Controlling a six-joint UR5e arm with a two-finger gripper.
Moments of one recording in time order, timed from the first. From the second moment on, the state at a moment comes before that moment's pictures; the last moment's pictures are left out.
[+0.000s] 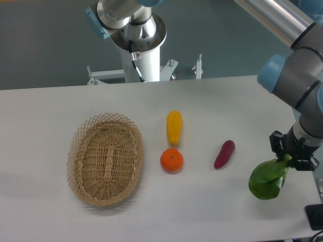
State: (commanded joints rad) arm 2.73 -2.27 -1.01 -1.39 1.52 1.56
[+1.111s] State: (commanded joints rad) arm 2.72 -2.27 -1.03 -1.38 1.52 1.56
